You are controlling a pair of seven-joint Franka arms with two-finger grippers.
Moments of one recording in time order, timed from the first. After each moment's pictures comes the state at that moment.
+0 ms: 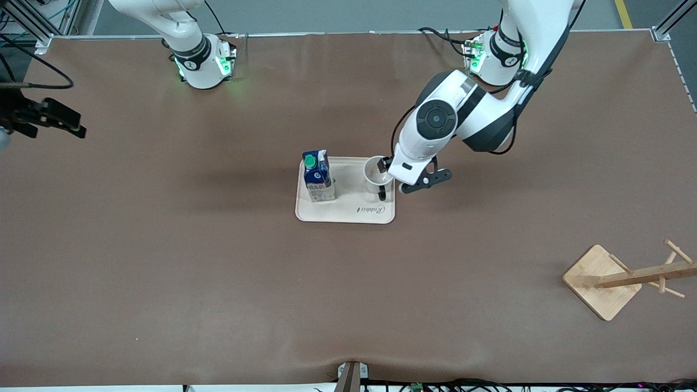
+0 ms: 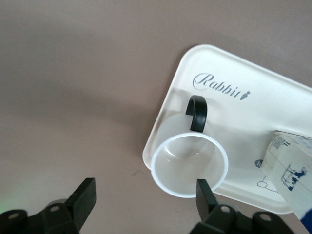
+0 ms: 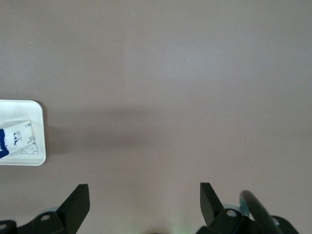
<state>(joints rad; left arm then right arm) -0.19 0.41 -0.53 -1.85 0.04 2.07 -1.06 0.17 -0.01 -0.15 -1.54 0.00 1.48 -0.01</state>
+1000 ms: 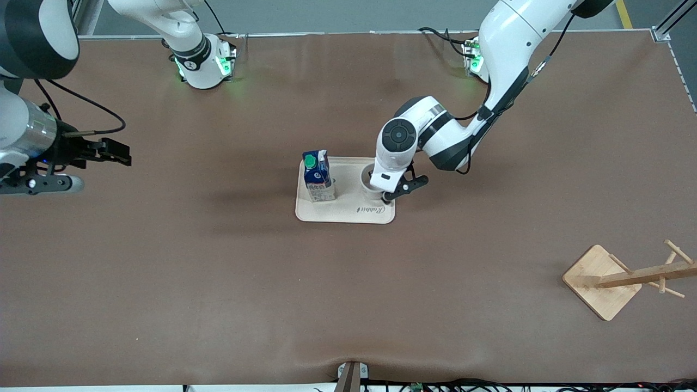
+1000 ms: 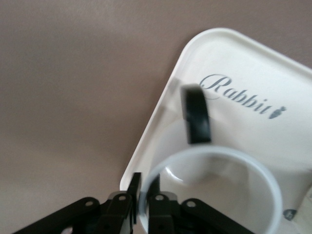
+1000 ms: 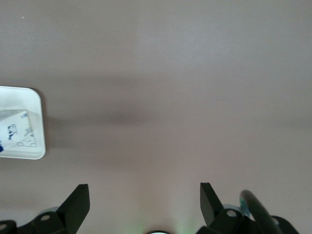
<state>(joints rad) -0.24 0.58 -0.54 -1.84 0.23 2.20 -1.28 0.21 0.15 -0.16 -1.51 0.05 1.48 0.00</state>
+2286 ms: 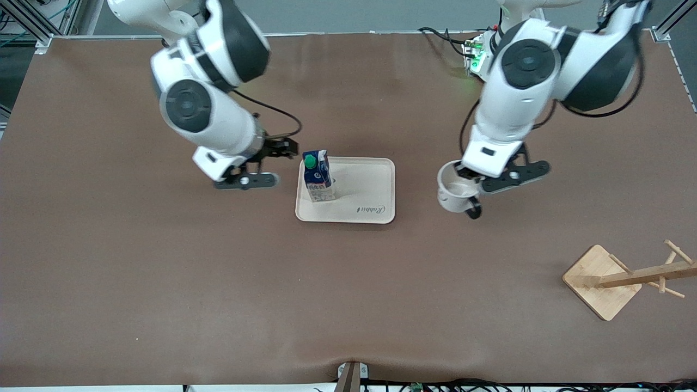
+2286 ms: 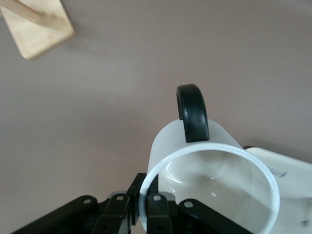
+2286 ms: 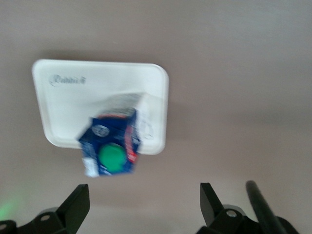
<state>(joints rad) 0.07 0.14 -0.54 -1.72 0.22 1.81 -0.73 0.69 0.34 -0.14 -1.52 0.25 1.71 0.48</state>
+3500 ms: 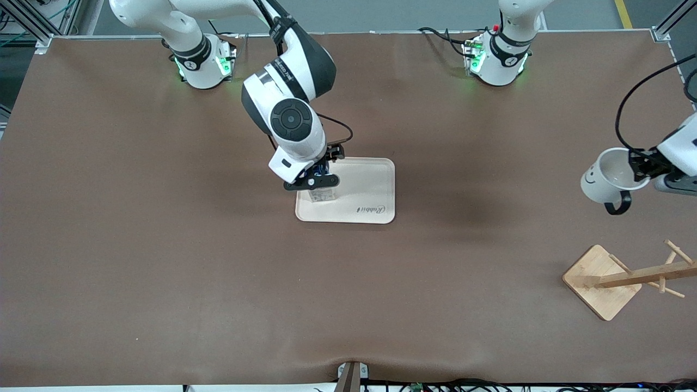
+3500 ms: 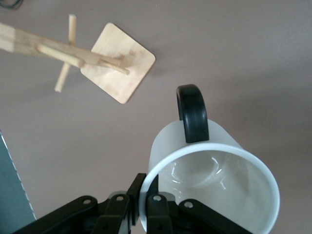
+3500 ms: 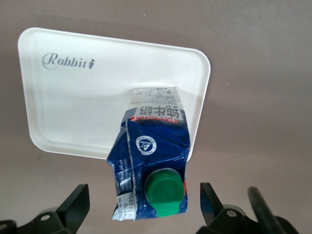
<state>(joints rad) 0.56 0.12 -0.53 -1.61 0.20 1.72 0.27 0.81 0.47 -0.15 -1.53 0.23 1.80 0.50</state>
